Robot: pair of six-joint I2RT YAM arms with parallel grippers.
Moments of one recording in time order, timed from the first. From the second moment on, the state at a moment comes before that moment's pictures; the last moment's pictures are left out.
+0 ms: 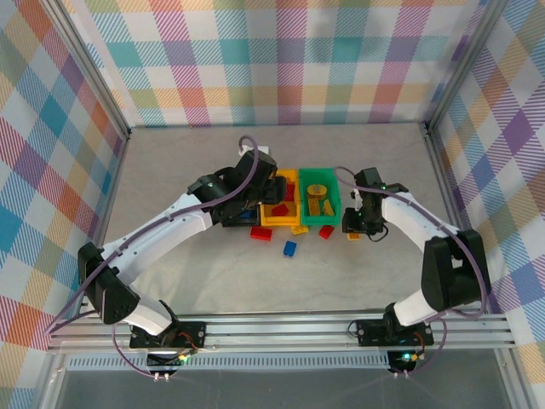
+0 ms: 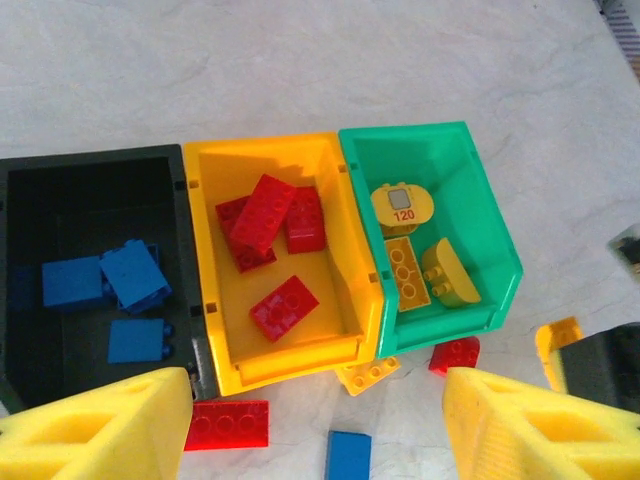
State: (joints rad) left arm -0.82 1.49 1.47 -0.75 -0.31 -0.58; right arm 0.27 1.49 0.99 -0.84 -0.10 0.28
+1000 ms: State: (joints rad) left arm -0.98 1.47 1.23 -0.87 -0.30 -0.70; right arm 0.32 1.89 1.57 -0.83 -0.17 0.24
